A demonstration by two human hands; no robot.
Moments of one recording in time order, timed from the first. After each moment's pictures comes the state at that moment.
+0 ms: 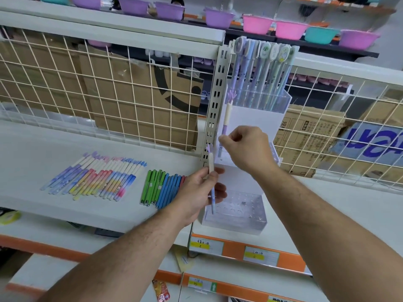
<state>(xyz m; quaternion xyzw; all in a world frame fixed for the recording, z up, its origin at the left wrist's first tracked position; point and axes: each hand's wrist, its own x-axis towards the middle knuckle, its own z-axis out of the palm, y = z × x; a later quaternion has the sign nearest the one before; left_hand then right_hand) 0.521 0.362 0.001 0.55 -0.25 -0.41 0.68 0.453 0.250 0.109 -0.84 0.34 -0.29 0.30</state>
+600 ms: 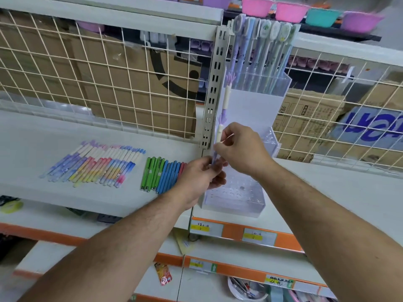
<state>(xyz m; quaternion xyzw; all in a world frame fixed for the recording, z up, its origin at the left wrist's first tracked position) 0.516 0.364 0.004 0.57 -0.27 -0.40 0.67 0.437 0.268 0.089 -0.87 0.30 -0.22 0.32</state>
